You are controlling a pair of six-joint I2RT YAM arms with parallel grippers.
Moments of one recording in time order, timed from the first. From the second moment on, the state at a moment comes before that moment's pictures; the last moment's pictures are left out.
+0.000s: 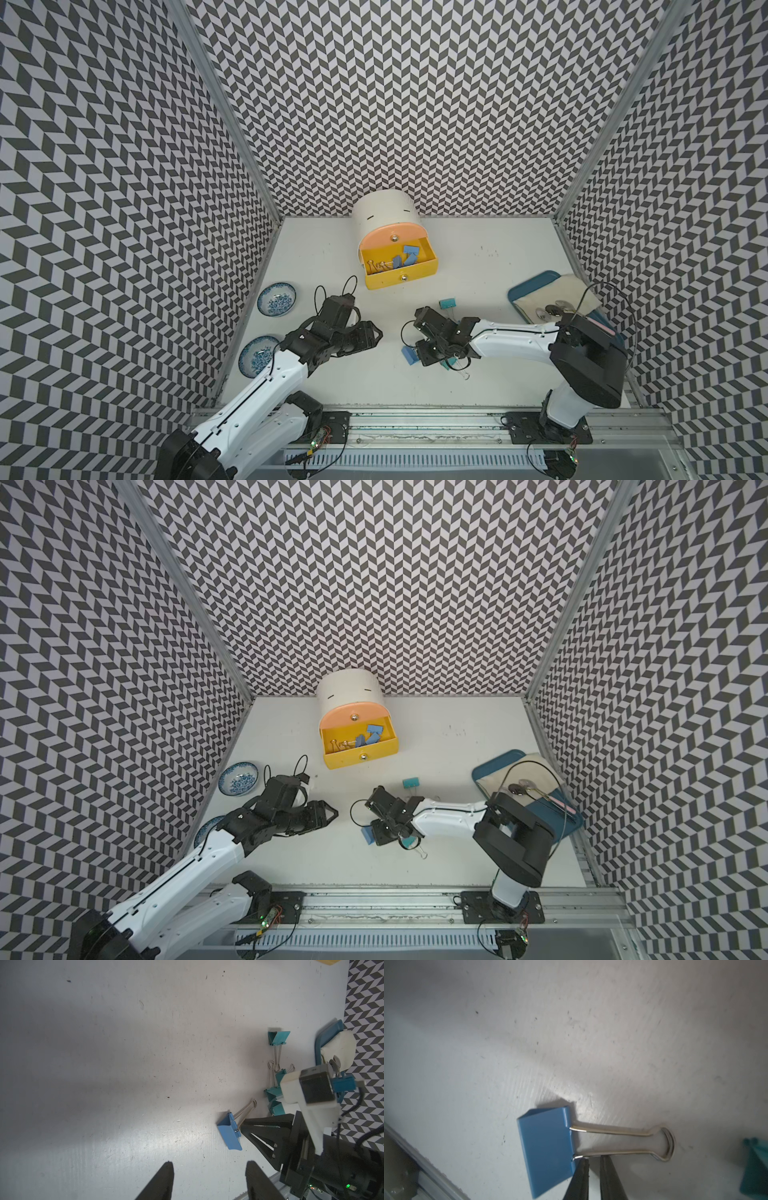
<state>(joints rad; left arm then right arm) -0.49 0.89 0.59 -0.60 0.28 -0.71 0.99 1.70 0.92 -0.36 -0.05 0.63</state>
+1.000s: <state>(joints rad) -0.87 1.21 0.77 -0.58 0.07 -0.80 0.89 1.30 0.91 -0.57 0.01 0.63</state>
